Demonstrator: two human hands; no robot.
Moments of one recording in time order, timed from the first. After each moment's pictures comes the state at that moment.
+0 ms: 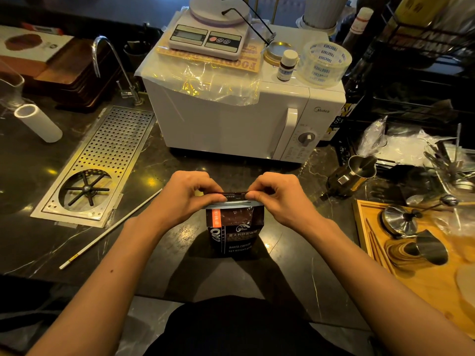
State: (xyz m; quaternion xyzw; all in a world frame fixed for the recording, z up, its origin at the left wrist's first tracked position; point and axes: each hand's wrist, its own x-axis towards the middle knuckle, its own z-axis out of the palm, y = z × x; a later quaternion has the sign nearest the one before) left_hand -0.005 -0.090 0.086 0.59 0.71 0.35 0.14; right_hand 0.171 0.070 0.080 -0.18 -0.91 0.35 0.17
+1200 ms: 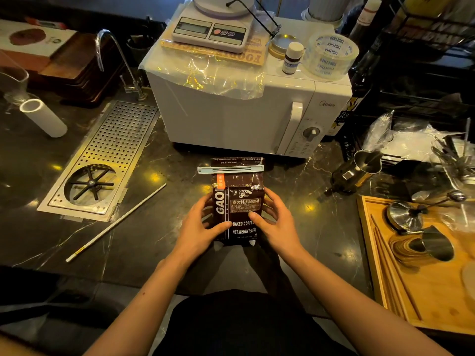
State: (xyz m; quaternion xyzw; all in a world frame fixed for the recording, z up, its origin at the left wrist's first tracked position) left_hand 0.046 -0.115 -0.019 0.28 0.76 0.49 0.33; right_hand 0.198 0.030 -0.018 -0.34 -0.69 0.61 0.19
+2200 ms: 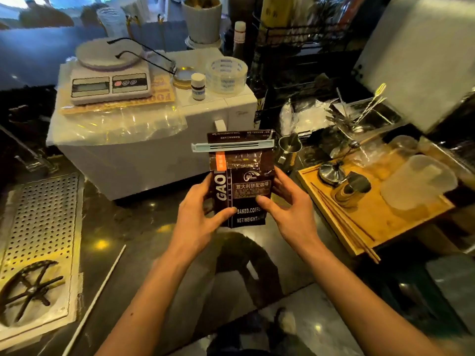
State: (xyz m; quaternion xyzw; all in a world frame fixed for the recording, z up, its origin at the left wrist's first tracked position) left_hand 0.041 -0.052 0.094 0.54 0.64 0.44 0.32; right_hand 0.231 0.010 0.092 -0.45 -0.65 0.44 0.43
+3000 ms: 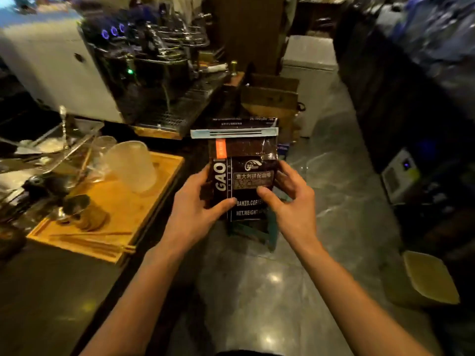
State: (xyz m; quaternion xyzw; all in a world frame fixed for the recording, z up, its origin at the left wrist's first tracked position) left_hand 0.556 -0.099 0.147 0.81 0.29 0.28 0.42; right_hand 0.706 -0.218 0.127 -0.65 -0.35 0.13 0.66
